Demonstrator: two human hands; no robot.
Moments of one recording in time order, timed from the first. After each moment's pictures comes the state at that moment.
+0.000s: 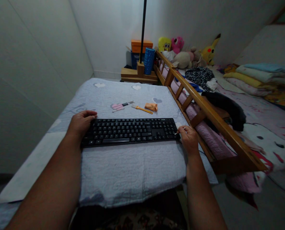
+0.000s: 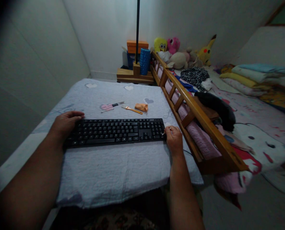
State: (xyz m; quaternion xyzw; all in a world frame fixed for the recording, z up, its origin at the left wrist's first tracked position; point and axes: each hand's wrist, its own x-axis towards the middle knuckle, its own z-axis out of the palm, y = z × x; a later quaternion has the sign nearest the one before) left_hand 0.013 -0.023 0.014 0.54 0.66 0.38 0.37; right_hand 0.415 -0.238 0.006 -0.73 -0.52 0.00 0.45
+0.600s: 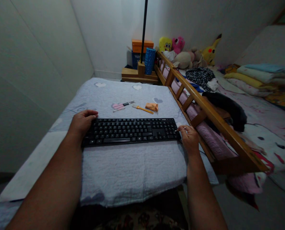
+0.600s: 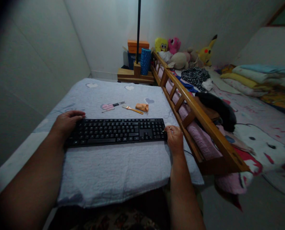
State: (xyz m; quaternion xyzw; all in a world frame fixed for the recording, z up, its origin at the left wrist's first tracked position) left_hand 0.017 -0.028 0.022 0.54 0.66 0.38 0.36; right_hand 0.417 -0.236 0.004 -0.72 -0.53 -0.02 0.44
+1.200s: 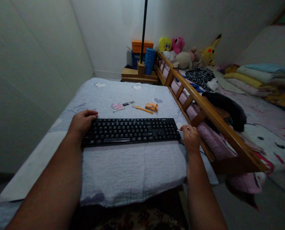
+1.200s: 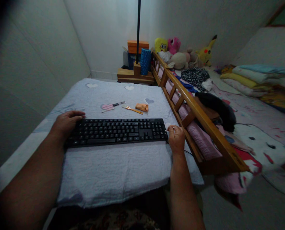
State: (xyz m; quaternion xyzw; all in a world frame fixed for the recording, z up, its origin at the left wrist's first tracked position) left_hand 0.014 -0.024 0.018 0.54 0.66 0.38 0.36; right_hand 0.423 -0.236 0.001 -0.76 -0.49 -0.06 0.43
